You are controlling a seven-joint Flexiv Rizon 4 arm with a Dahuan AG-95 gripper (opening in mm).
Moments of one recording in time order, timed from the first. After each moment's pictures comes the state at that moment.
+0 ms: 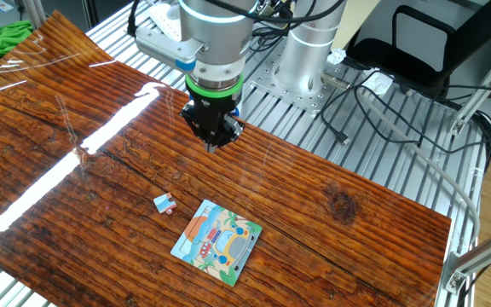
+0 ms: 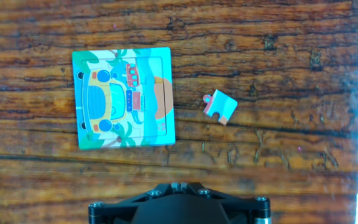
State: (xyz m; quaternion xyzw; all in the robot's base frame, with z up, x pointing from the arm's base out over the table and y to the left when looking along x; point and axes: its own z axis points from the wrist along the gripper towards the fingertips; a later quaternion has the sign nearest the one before) arm 0.506 -0.009 0.158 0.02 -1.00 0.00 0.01
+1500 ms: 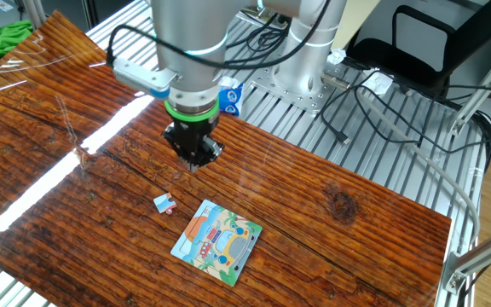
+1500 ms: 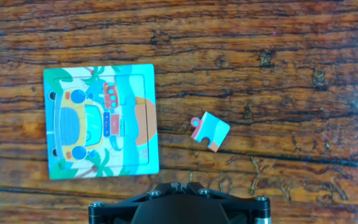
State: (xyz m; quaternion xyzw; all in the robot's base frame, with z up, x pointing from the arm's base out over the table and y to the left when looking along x) arm 0.535 -0.035 0.103 0.02 -1.00 -0.01 0.00
